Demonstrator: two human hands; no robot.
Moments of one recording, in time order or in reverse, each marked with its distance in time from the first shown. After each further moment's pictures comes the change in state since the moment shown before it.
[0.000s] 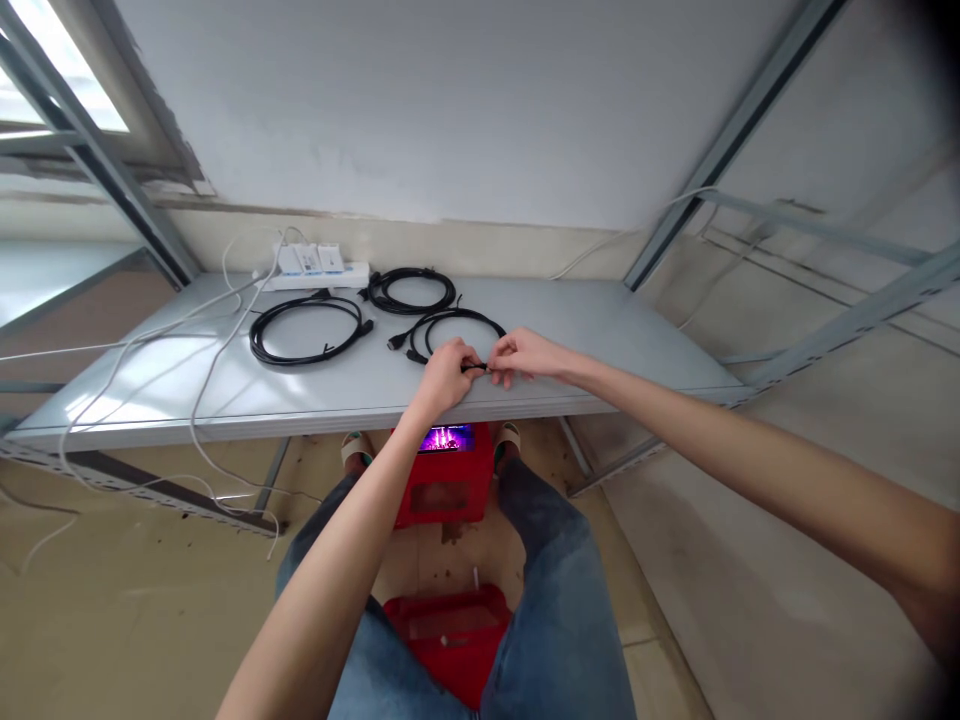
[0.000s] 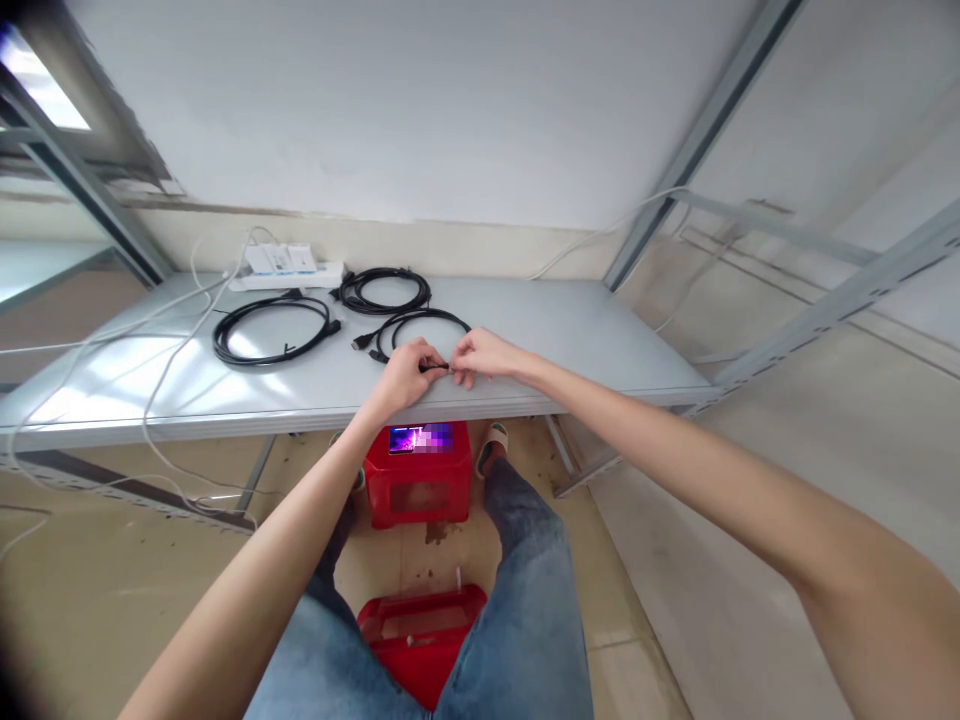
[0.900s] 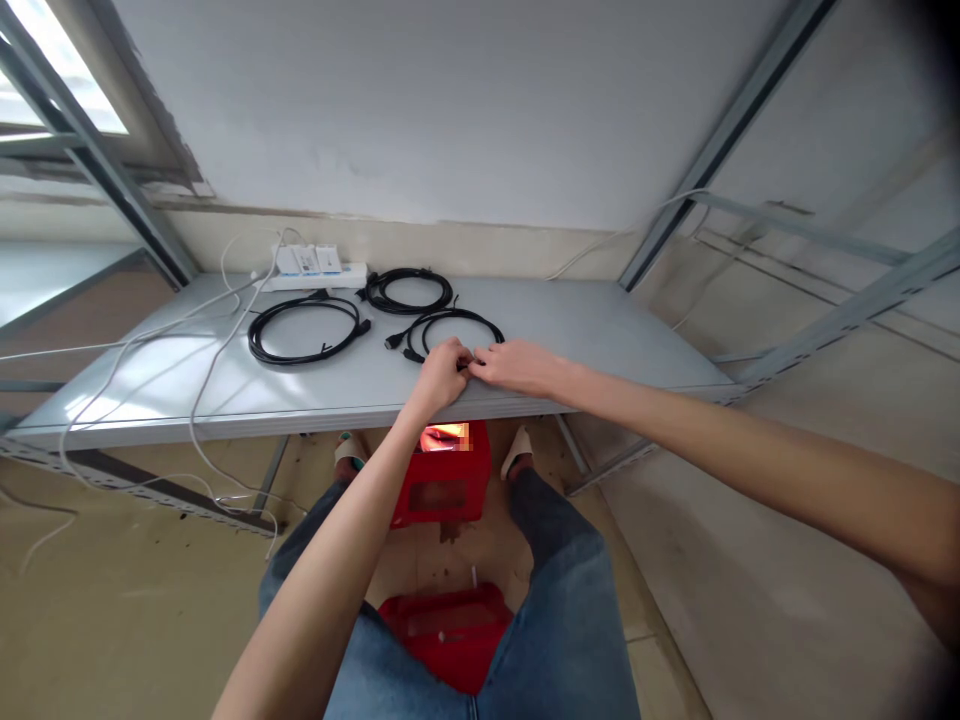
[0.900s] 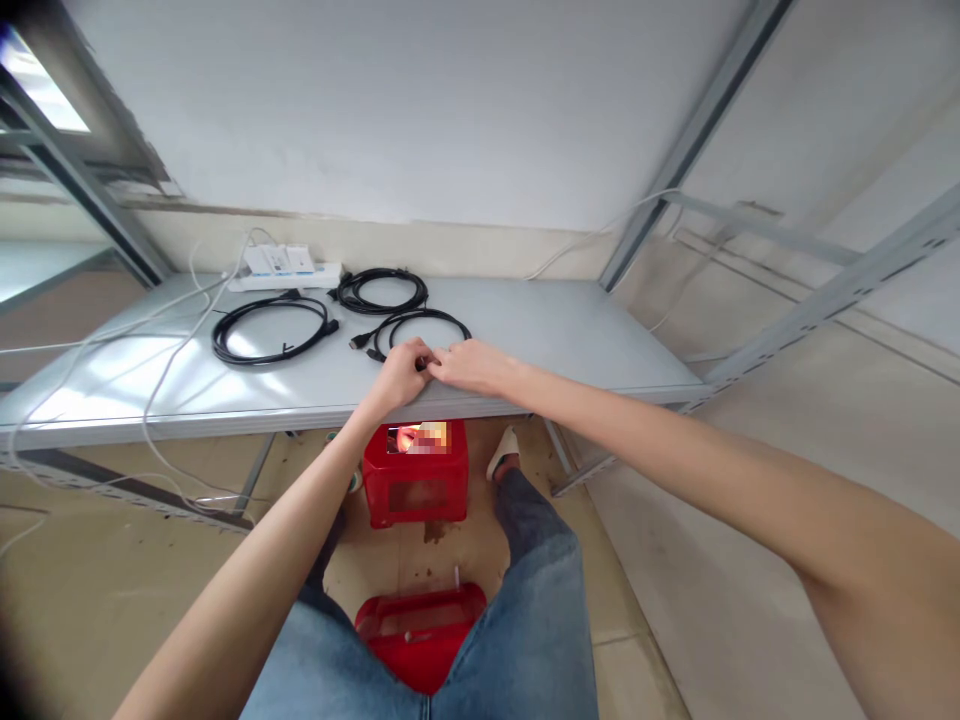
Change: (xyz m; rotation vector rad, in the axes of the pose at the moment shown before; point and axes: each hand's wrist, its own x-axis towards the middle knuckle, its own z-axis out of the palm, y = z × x) left_hand -0.002 0.003 -0.003 0.057 0.003 0.004; right_hand -0.011 -0.011 0.017 -1.471 0.033 -0.600
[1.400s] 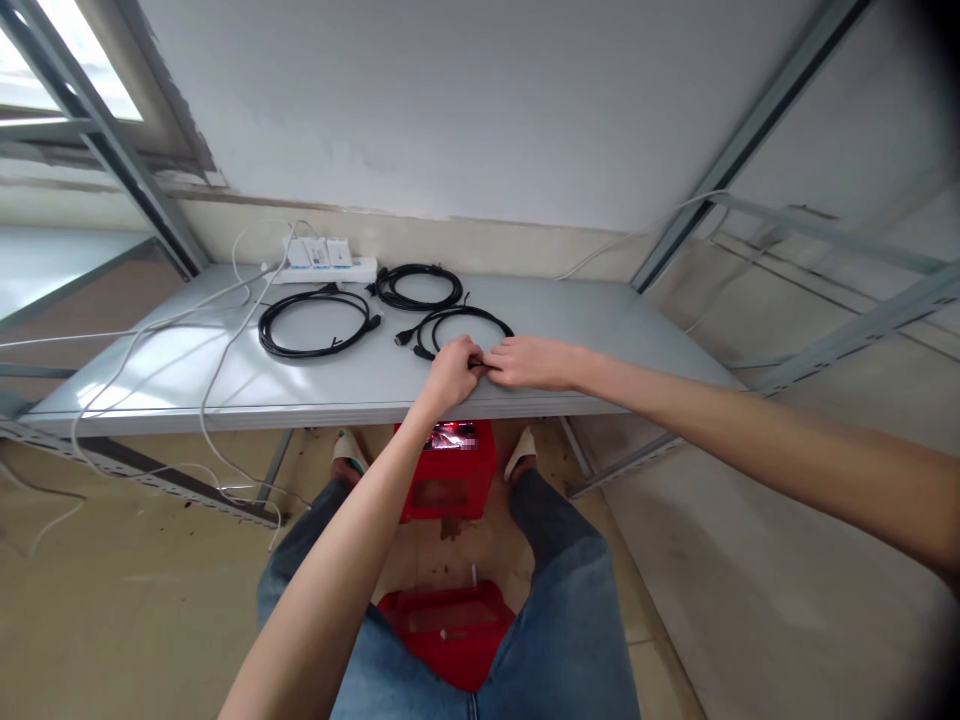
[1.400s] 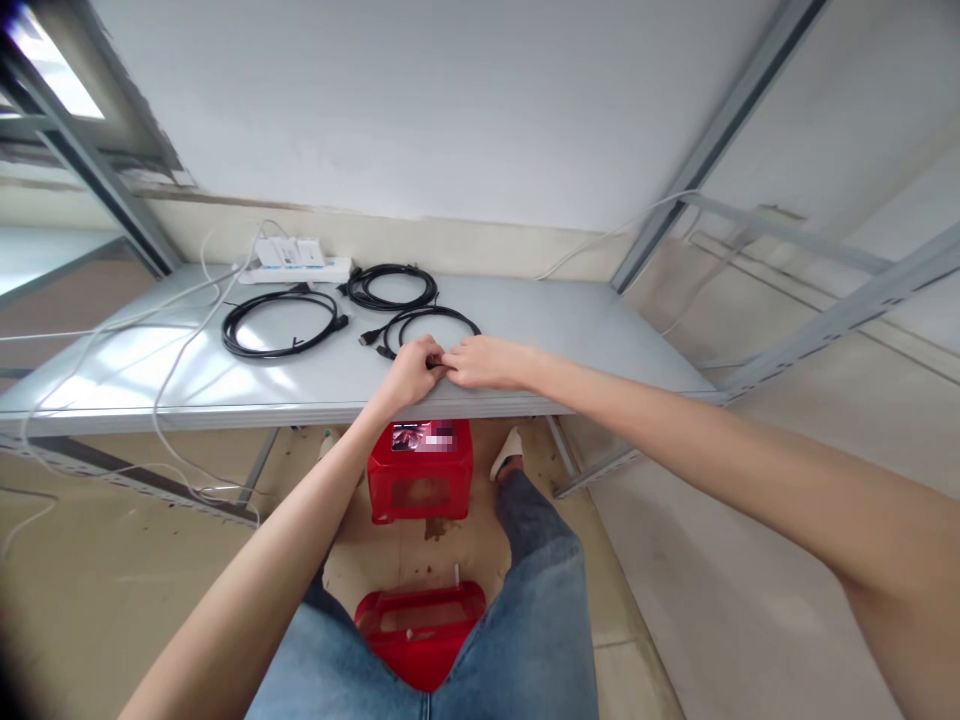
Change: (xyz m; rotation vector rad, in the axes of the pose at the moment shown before) left_hand 0.002 0.000 0.001 -0.003 -0.014 -0.016; right_hand 0.001 0.022 0.006 -0.053 0.014 -0.281
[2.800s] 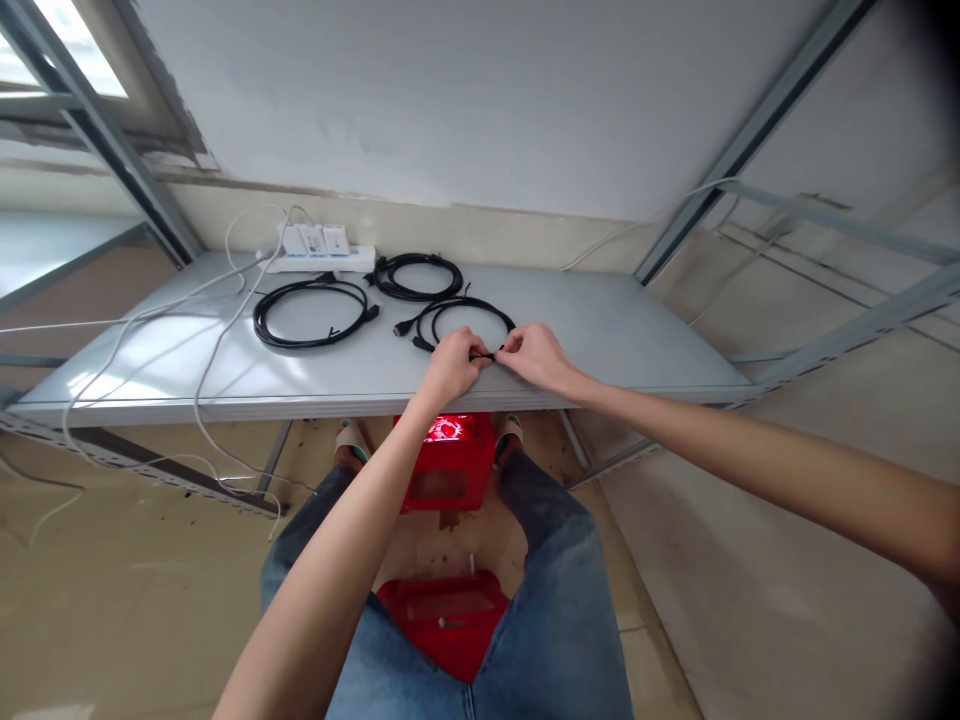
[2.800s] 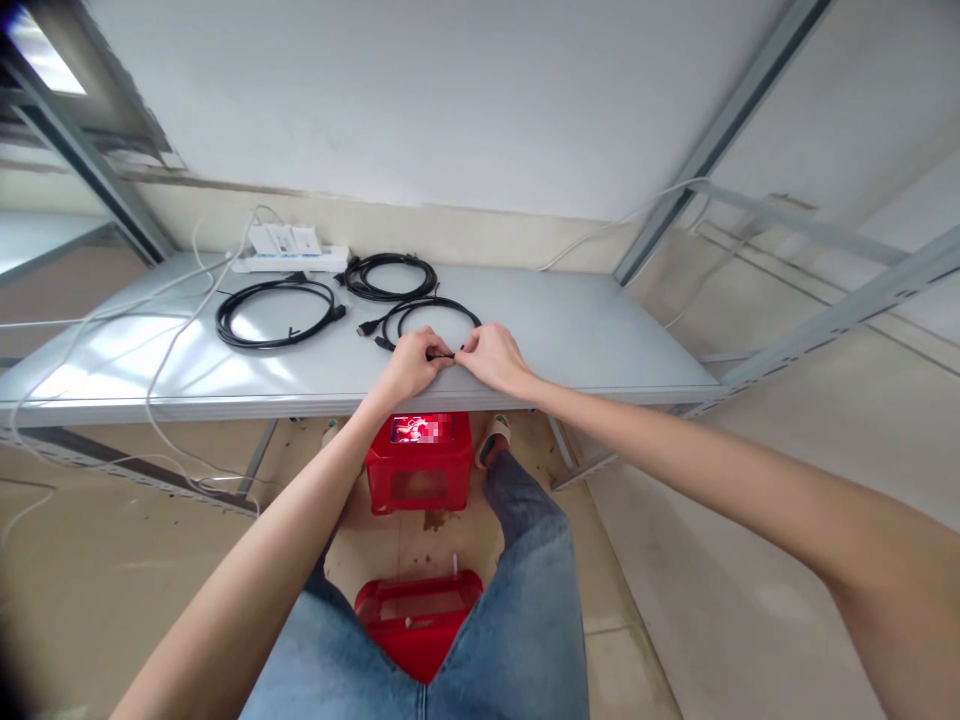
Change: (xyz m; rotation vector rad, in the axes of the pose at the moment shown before) left_hand -0.002 0.000 0.003 -0.092 0.019 -0.013; right_hand 0.017 -0.035 0.011 1.159 0.430 1.250
